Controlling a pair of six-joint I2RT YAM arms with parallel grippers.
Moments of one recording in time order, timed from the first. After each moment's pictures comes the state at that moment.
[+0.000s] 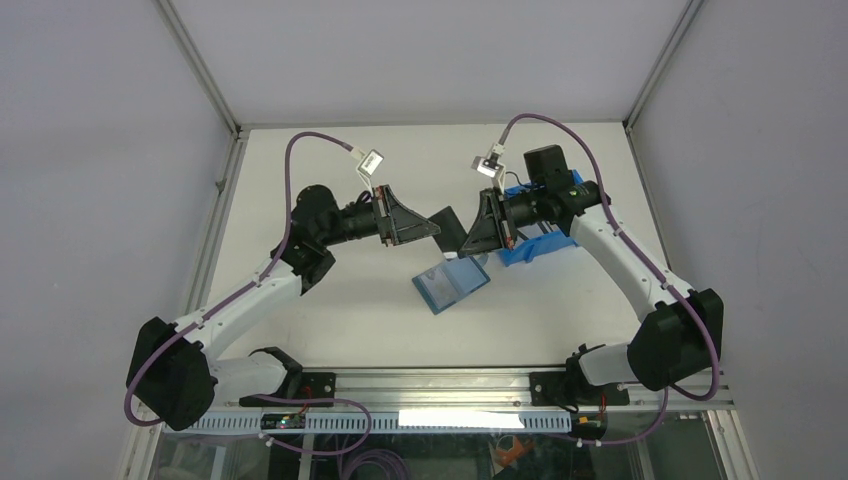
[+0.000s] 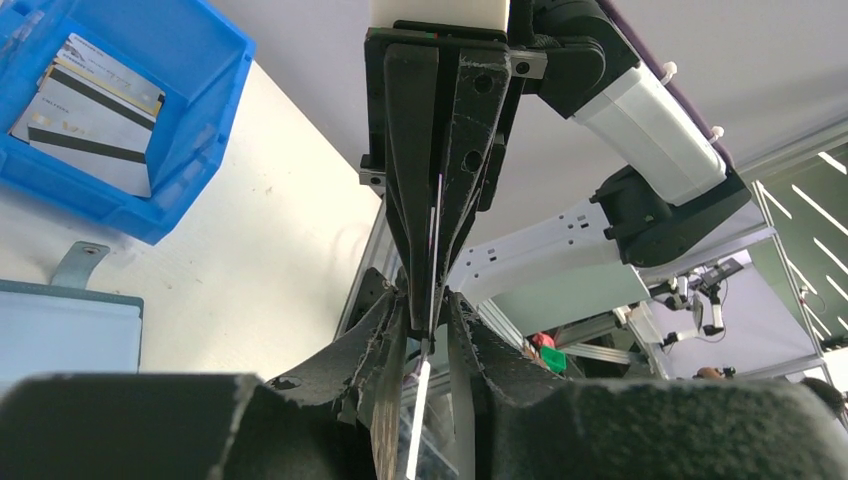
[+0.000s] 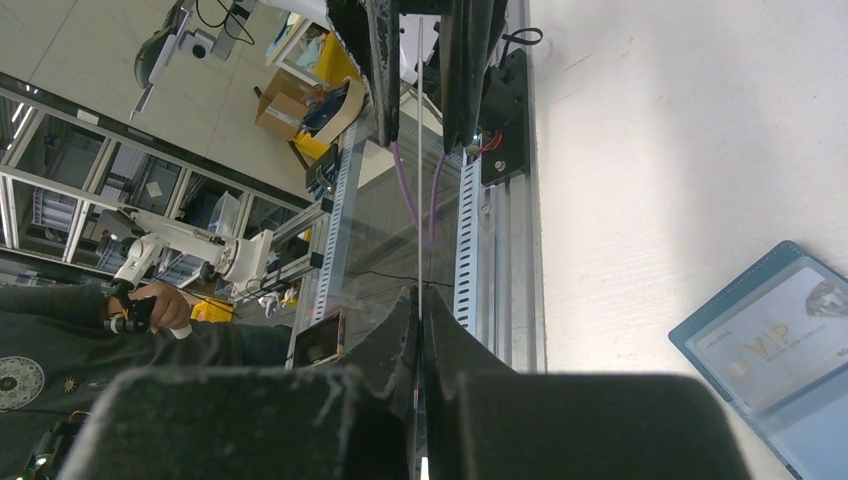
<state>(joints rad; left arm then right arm) -0.58 1.17 0.79 0.48 0.74 -0.97 0.39 1.37 1.20 -0.69 -1.39 -0.04</state>
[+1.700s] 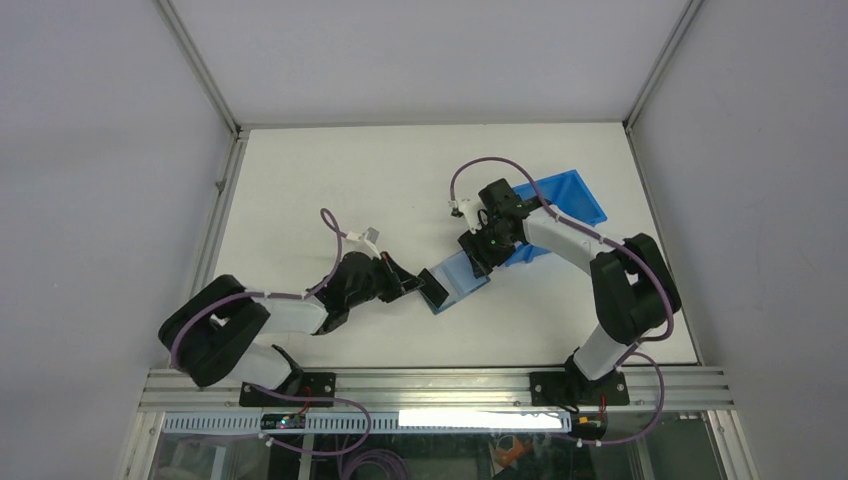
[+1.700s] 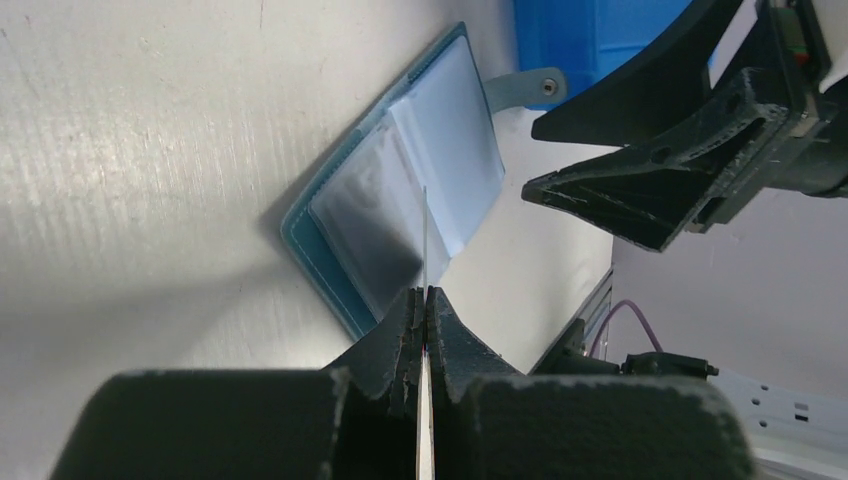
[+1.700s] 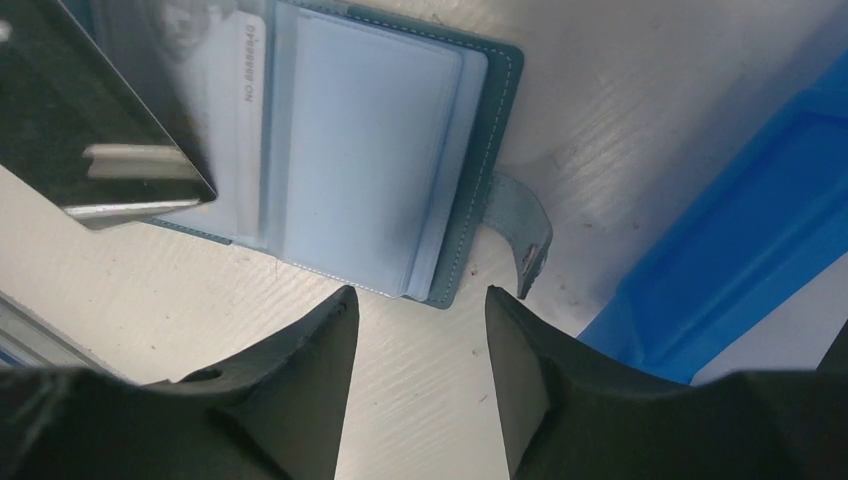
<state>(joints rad) -0.73 1.36 0.31 0.63 0.12 -1.12 0.53 1.64 1.08 -0.68 -0.27 -0.23</state>
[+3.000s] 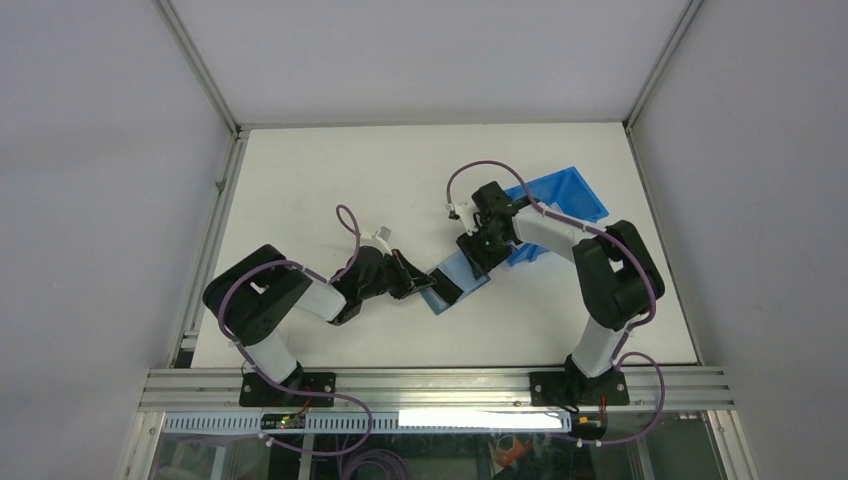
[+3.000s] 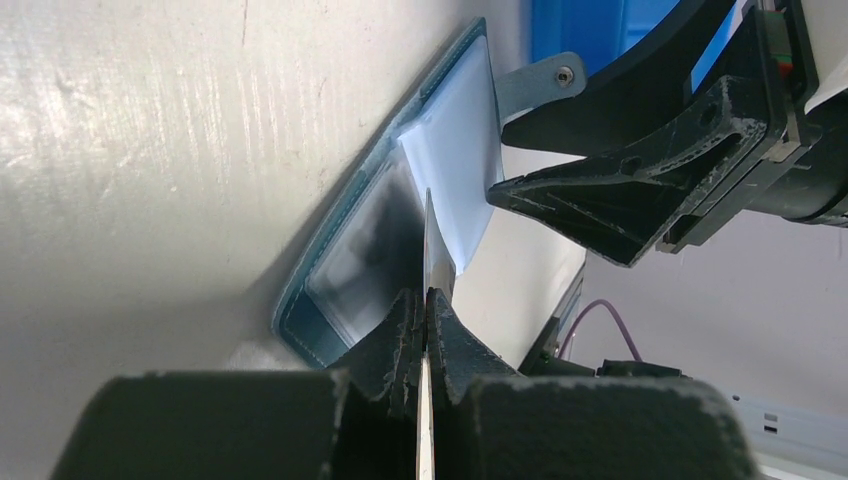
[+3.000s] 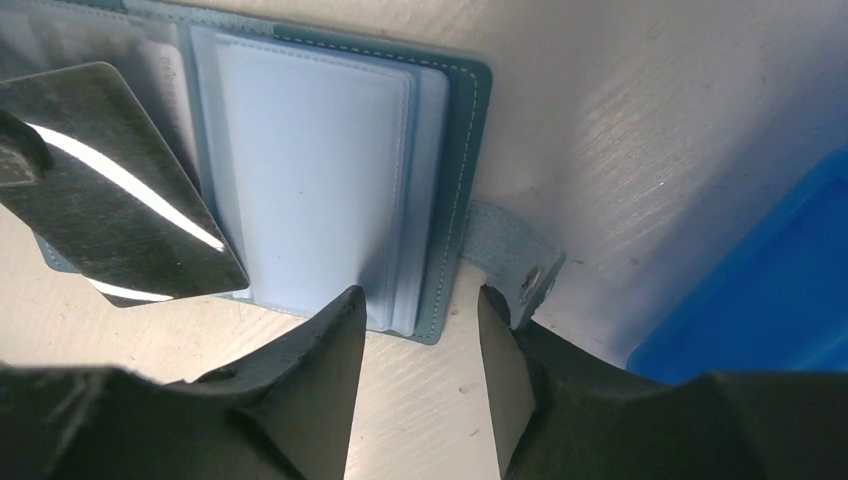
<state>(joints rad) -0.71 1.69 0.39 0.86 0.23 -1.21 0.54 1.75 1.10 -0.65 -0.21 -0.19</state>
